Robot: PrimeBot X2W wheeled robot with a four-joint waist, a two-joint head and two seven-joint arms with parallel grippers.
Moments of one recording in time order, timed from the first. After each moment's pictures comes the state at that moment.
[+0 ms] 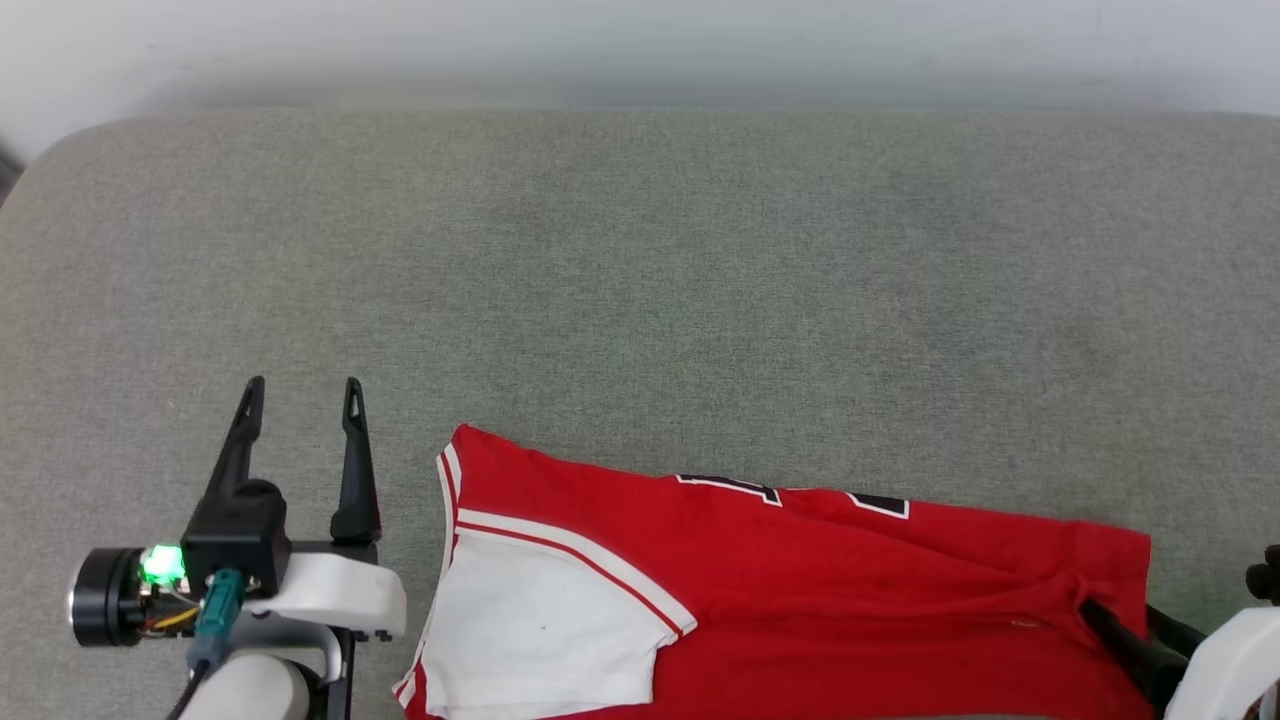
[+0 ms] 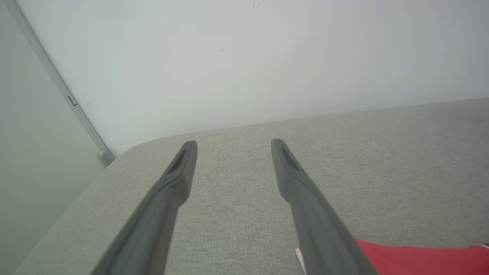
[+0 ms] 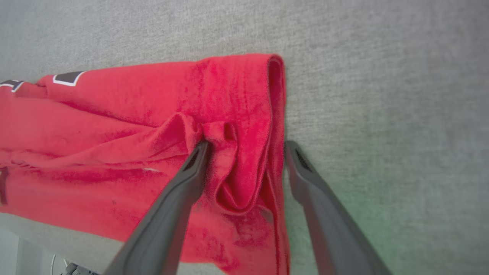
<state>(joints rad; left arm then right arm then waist) -0.23 0.60 -0.56 -0.04 -0.53 0.55 -0.26 0.02 -0.47 0.07 0.21 0.80 0.13 0.40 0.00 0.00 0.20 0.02</state>
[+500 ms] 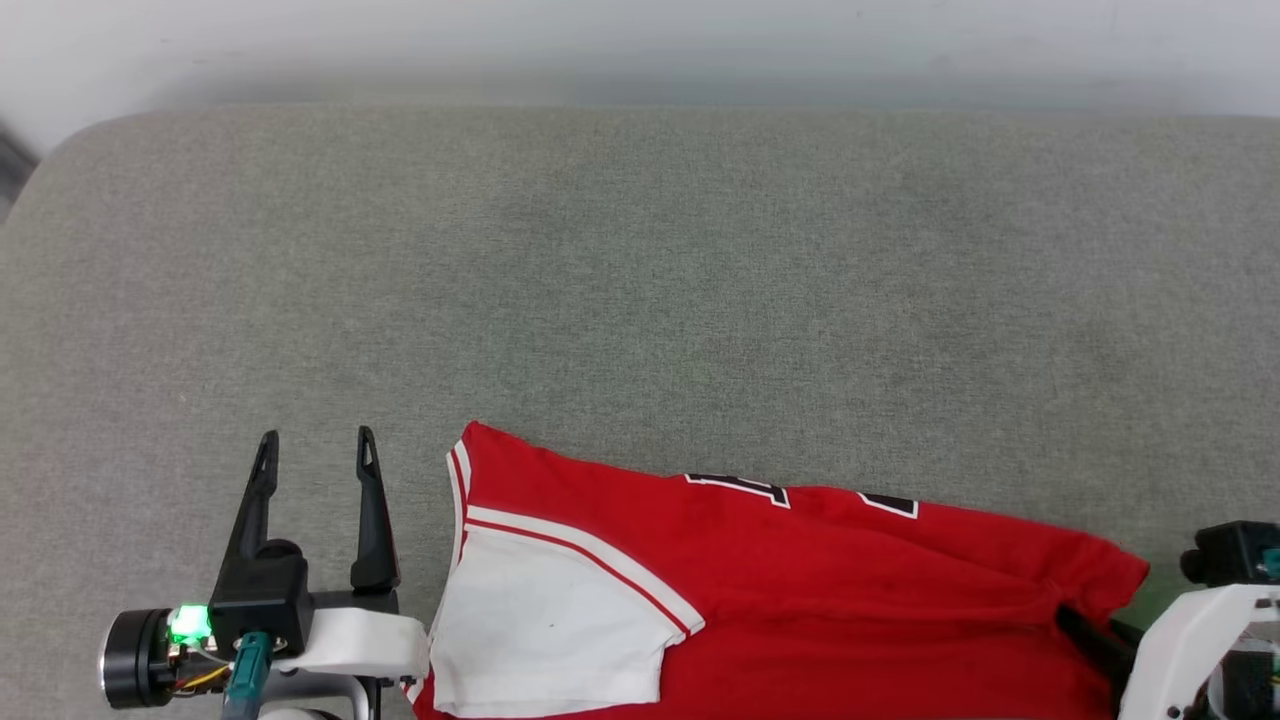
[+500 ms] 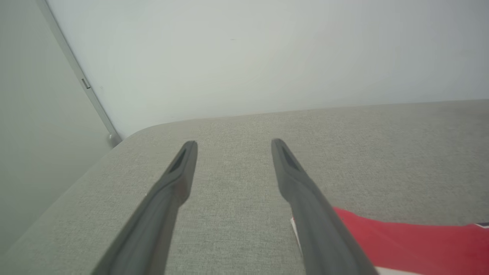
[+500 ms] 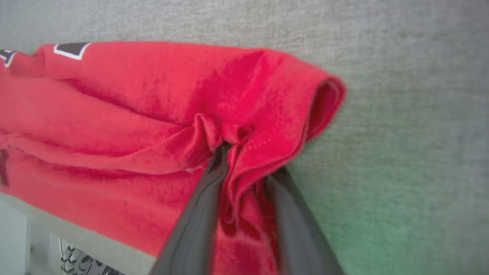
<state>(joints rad) -0.06 0.36 -0.31 -0.02 -0.28 0.39 -0.26 -0.06 -0.49 0.22 0.29 0.85 0.12 0.44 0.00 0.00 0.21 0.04</state>
